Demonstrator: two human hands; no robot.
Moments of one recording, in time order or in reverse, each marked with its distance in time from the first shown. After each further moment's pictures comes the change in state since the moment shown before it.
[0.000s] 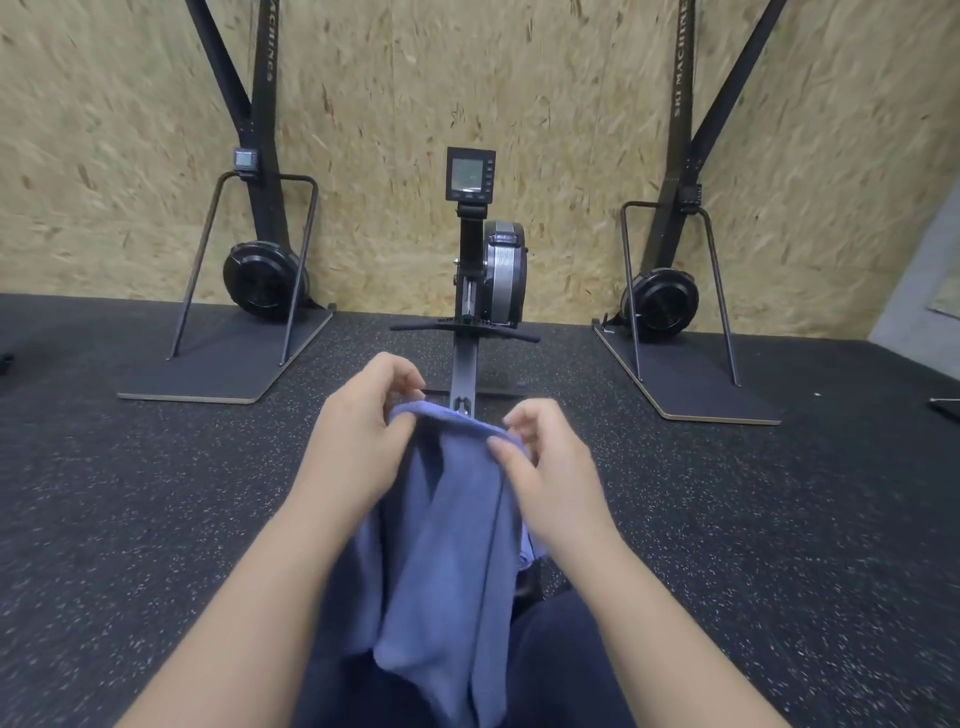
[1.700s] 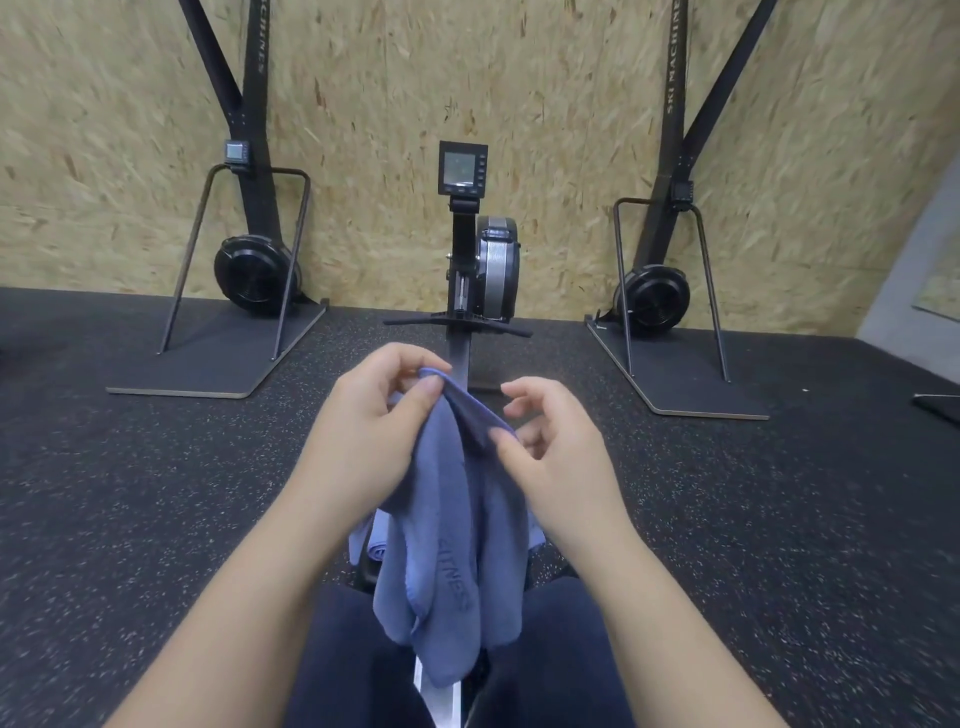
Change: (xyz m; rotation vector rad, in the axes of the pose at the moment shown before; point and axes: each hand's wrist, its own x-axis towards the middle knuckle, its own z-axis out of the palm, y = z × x) left_hand -0.014 0.039 -0.003 -0.310 -0.036 -0.040; right_hand -0.011 -0.014 -0.017 0.095 0.049 -0.105
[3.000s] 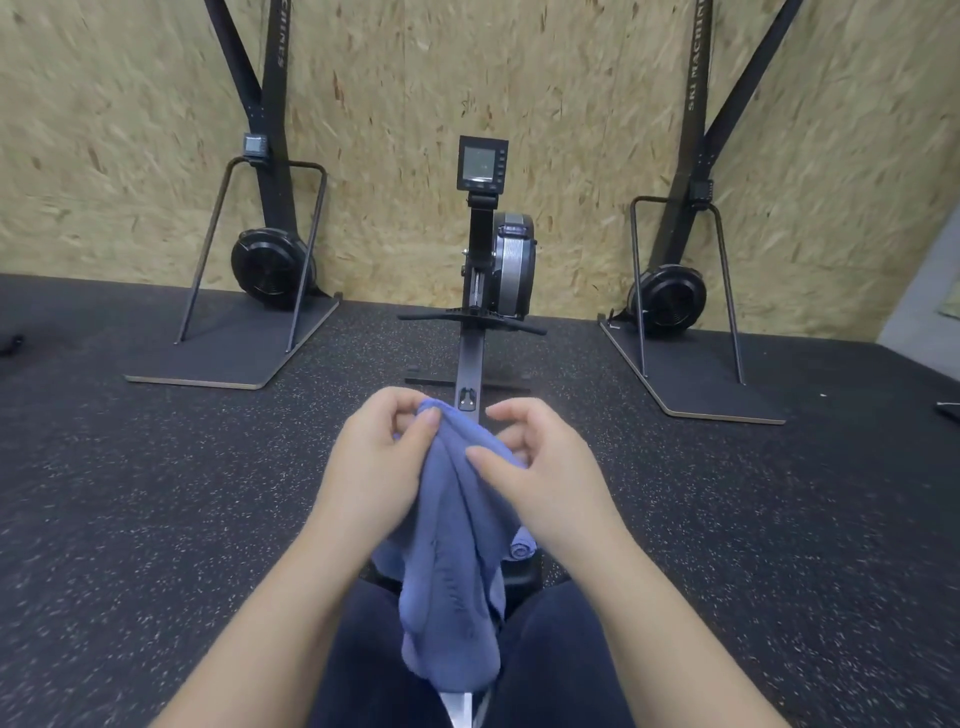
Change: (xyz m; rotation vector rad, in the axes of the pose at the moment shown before) left_hand -0.018 -0.030 -0.002 0.005 0.089 -0.286; right_hand -0.006 -0.013 0.019 0.000 -0.164 0.254
